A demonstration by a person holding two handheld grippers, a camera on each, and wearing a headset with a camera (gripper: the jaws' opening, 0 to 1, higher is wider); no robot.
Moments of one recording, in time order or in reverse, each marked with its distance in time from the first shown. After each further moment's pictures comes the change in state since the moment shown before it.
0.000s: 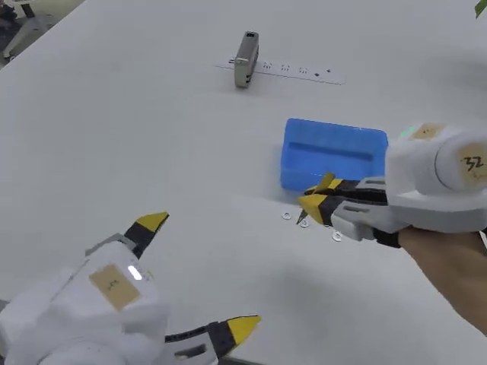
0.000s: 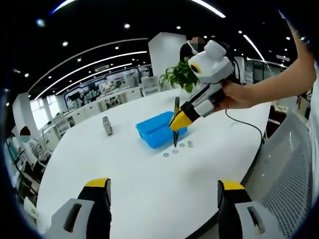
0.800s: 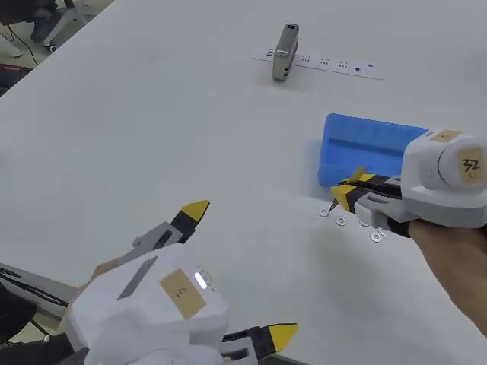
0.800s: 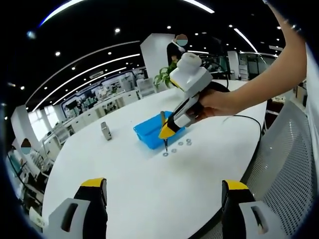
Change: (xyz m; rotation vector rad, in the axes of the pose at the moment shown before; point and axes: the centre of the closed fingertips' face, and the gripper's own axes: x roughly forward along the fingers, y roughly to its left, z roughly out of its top) left arm 0.000 -0.002 -0.002 0.061 -0.002 -0.003; right arm 0.036 -0.026 -0.019 0.067 0.021 -0.119
